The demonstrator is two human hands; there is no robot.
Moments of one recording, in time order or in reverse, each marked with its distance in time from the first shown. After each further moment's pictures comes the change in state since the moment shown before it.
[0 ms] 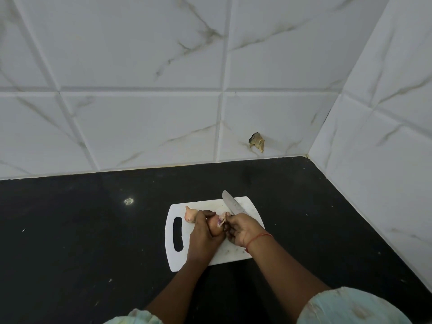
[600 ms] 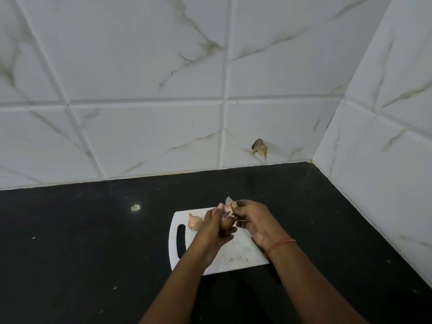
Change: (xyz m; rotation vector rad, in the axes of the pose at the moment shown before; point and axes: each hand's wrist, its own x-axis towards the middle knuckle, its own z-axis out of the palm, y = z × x) left_hand 0.002 0.094 -0.024 -0.721 -0.224 -0.472; right_hand -0.061 -0.039 -0.012 -0.144 -0.182 -0.415
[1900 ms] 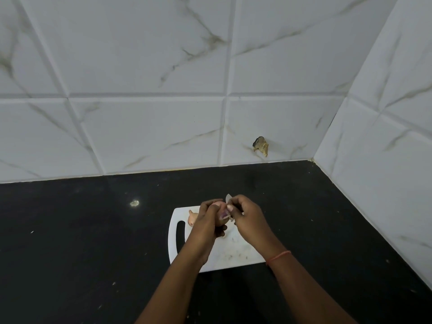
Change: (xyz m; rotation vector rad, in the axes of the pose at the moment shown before) left_hand -0.010 0.012 -0.003 0.125 0.081 0.114; right_hand -0.007 0.016 0.010 -0.706 0.092 -0.419
